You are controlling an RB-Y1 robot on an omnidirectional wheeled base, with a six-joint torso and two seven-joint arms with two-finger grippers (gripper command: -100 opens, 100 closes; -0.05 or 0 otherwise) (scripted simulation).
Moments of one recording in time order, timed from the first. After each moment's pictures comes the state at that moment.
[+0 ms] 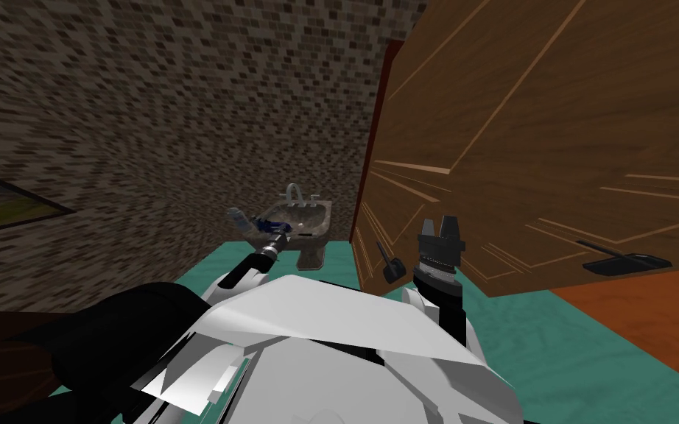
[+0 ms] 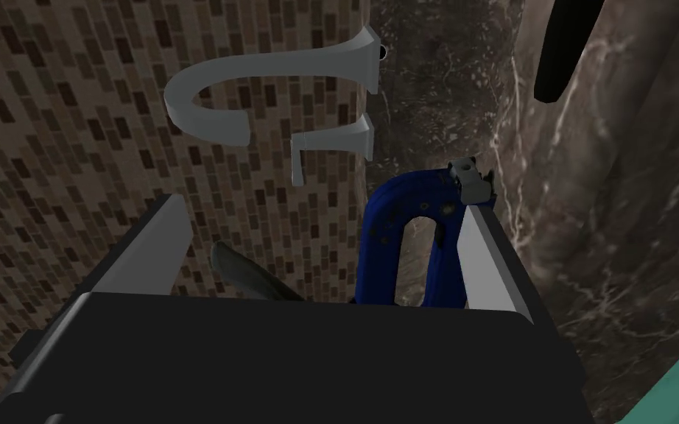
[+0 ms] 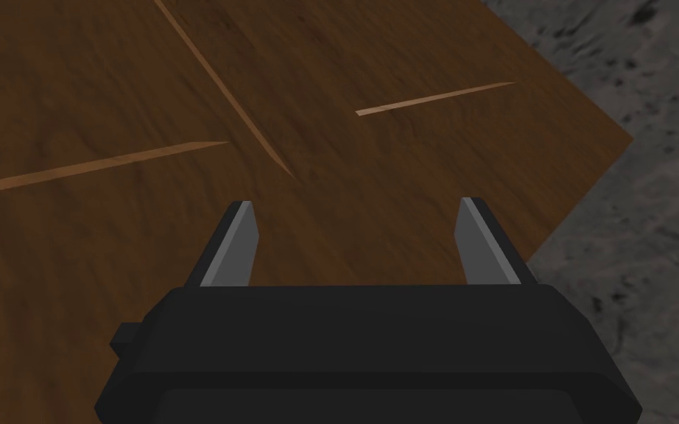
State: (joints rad) left arm 0.74 0.20 0.16 -2.44 0.18 0.39 0.14; right arm 0.54 0.00 -0.01 -2.39 0.09 -0.49 0.05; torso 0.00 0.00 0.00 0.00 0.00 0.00
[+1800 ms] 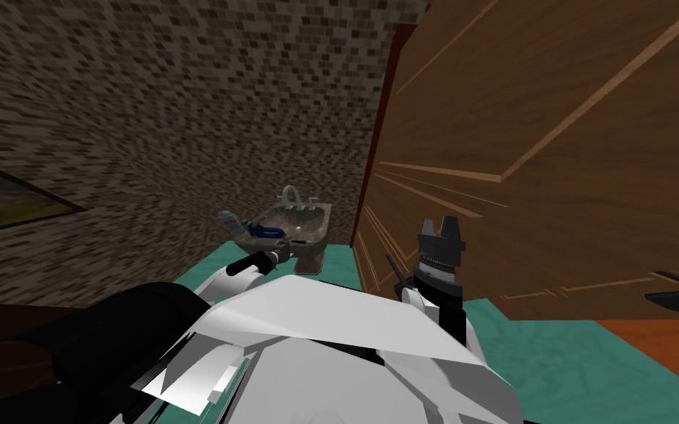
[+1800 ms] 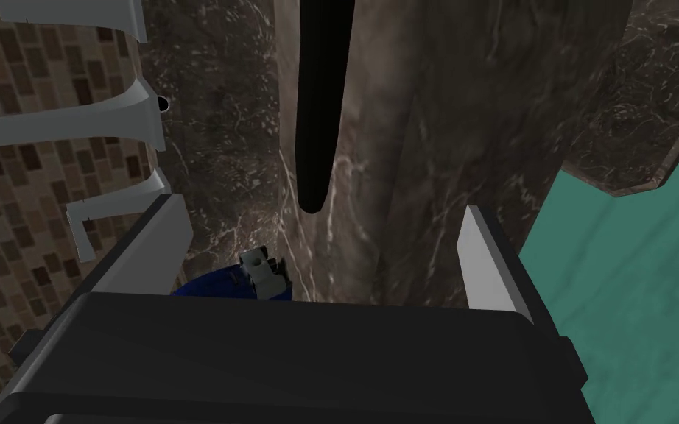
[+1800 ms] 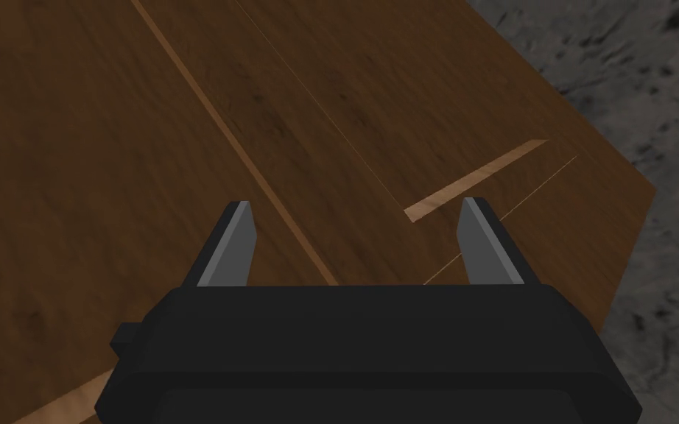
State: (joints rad) left arm 0.73 0.43 0.13 -2.44 0.35 0.79 0.31; right arm 0.54 0.00 -0.01 -2.39 0.09 -0.49 0.05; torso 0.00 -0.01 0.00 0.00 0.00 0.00
